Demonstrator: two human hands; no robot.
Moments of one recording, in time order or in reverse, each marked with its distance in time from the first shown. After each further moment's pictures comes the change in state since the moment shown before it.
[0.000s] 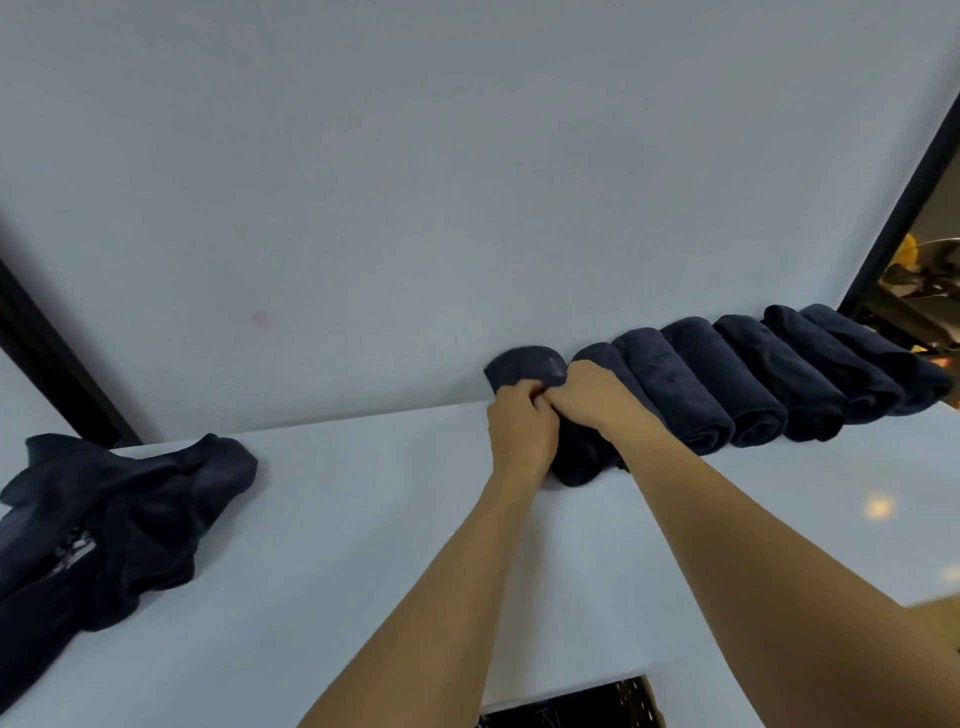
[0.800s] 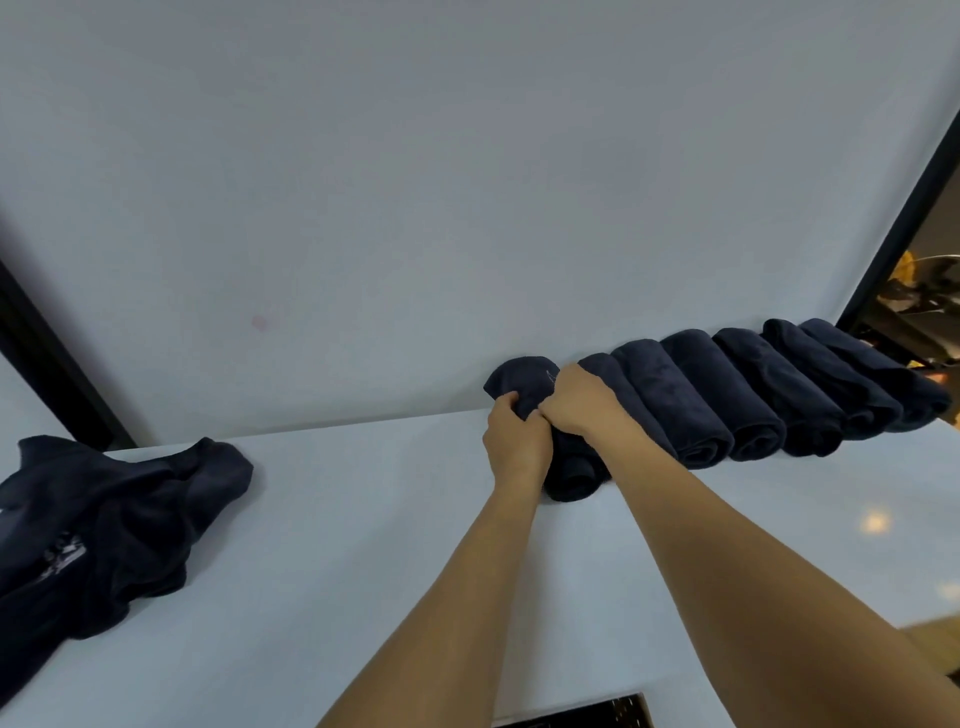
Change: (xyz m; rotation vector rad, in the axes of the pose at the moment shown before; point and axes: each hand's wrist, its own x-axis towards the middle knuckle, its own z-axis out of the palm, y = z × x) left_hand -0.009 0.007 -0.005 -0.335 0.017 -0.343; right_hand 0.009 -0.008 0.006 -0.152 0.004 0.001
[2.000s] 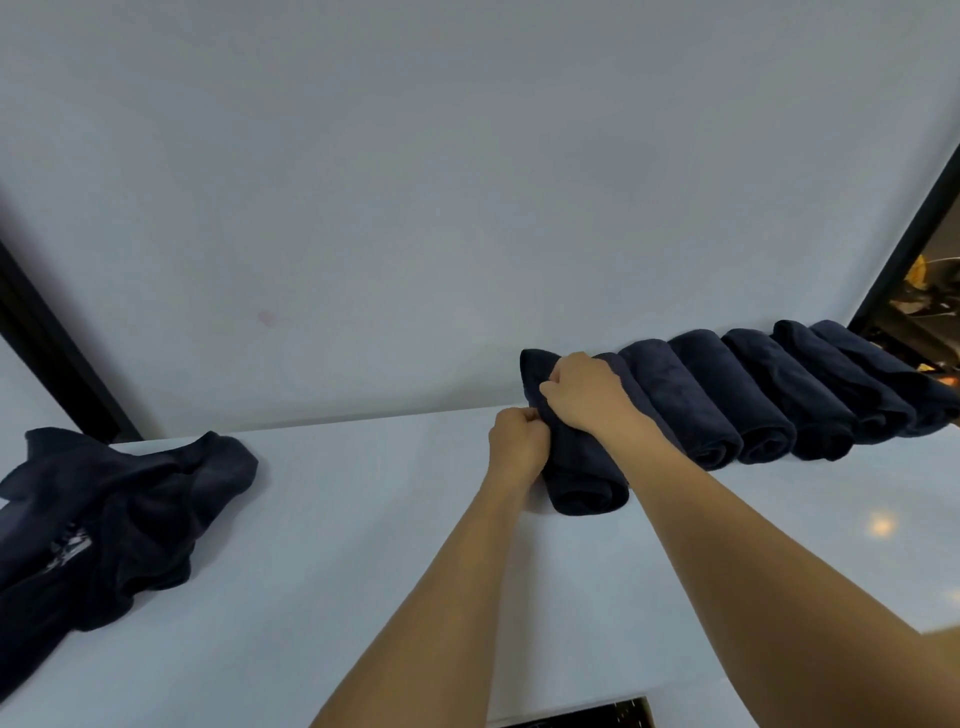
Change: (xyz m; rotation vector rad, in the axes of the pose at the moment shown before) left_hand 0.021 -0.013 -0.006 0.173 -0.193 -0.032; right_hand 0.001 -0.002 -0.004 0.012 0.096 -0.139
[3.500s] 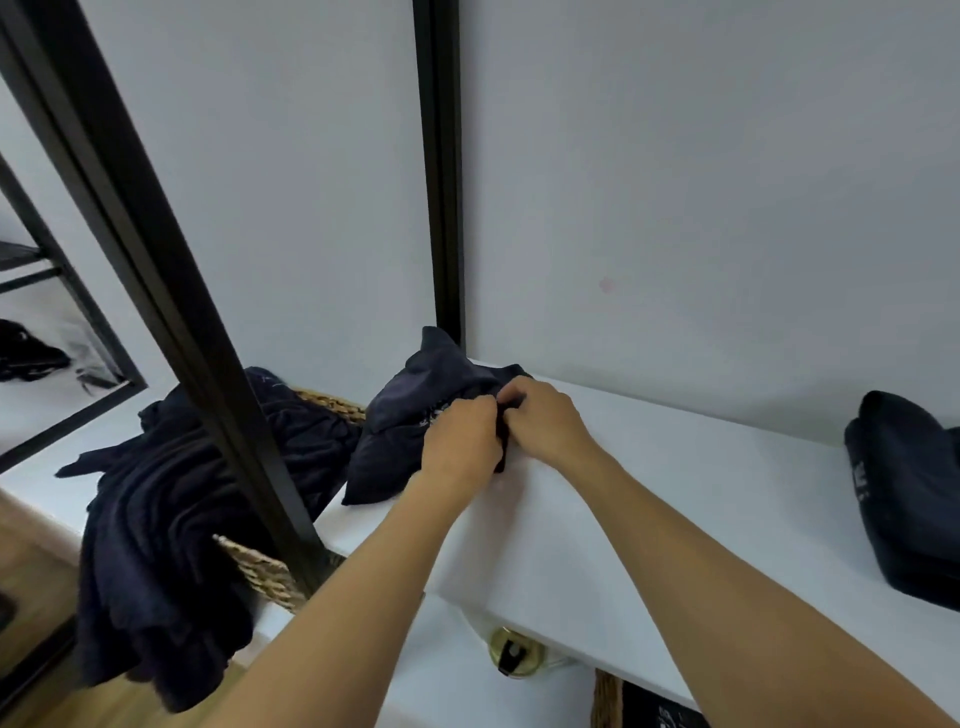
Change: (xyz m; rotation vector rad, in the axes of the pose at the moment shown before) left_hand -0.116 -0.088 -0.316 0.932 0.544 0.027; right_hand -0.120 -0.269 0.164 0.320 -0.379 -0.501
